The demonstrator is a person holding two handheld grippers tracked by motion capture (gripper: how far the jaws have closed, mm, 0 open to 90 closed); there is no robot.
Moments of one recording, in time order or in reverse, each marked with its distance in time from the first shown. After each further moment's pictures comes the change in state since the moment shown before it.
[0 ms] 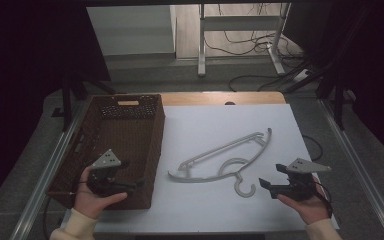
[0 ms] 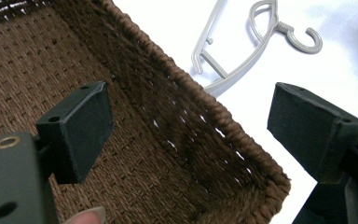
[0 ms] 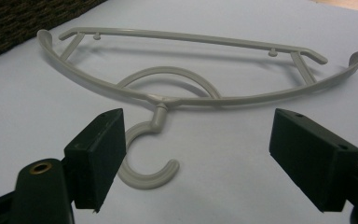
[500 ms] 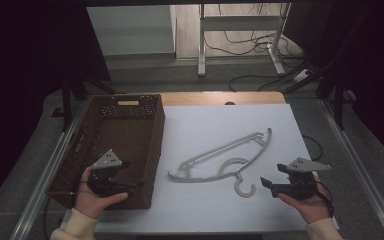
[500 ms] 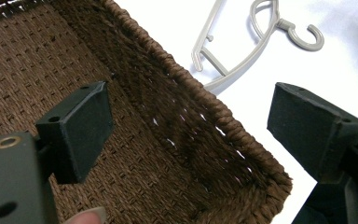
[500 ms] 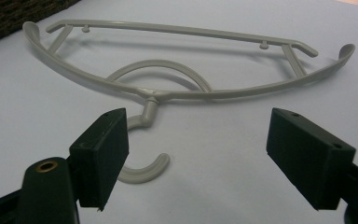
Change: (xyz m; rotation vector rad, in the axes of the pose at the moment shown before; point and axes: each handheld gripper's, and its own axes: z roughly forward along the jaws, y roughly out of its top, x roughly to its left) left arm 0.002 0.002 0.002 0.009 -0.001 0.005; right arm -0.003 -0.001 0.000 0.029 -0.028 0.001
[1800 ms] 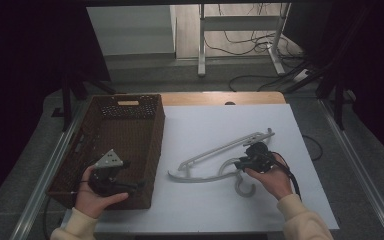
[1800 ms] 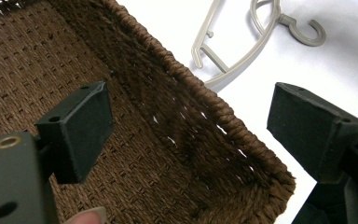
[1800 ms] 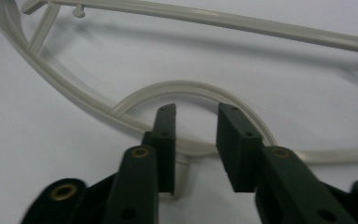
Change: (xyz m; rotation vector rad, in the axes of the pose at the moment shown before) left arm 0.000 0.000 0.002 0.018 0.002 0.008; right arm 0.017 0.065 0.103 0.311 0.098 -0.017
